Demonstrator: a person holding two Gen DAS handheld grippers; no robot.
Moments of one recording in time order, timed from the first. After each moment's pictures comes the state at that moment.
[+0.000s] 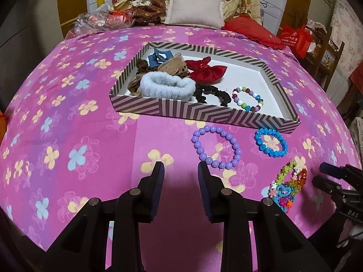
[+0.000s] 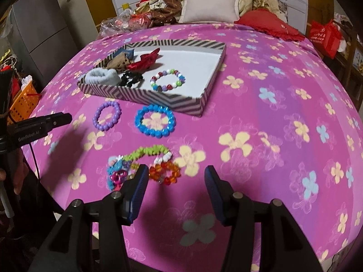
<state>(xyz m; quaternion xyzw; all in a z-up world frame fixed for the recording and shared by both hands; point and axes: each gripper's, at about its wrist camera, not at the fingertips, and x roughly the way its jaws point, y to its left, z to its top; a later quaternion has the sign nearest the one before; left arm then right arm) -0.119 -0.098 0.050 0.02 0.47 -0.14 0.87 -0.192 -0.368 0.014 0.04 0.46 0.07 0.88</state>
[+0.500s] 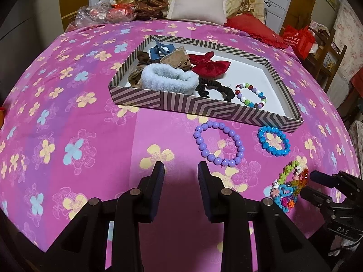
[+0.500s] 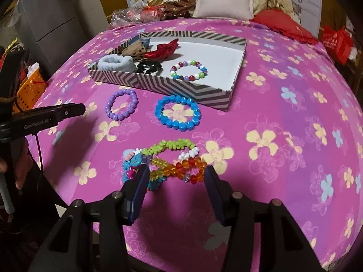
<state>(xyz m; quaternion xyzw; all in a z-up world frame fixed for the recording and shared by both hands) -0.116 -0.096 0.042 0.01 0.48 -0.13 0.87 -0.186 -0.342 0.003 0.03 0.47 0.10 0.87</state>
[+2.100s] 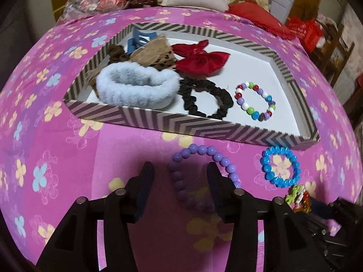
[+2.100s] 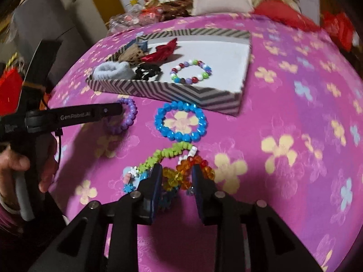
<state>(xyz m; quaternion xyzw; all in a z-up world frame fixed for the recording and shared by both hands) -0.062 -0.144 0.016 0.03 0.51 -0.13 0.85 -0.163 -0.341 -0.011 0.06 0.47 0.12 0.87</state>
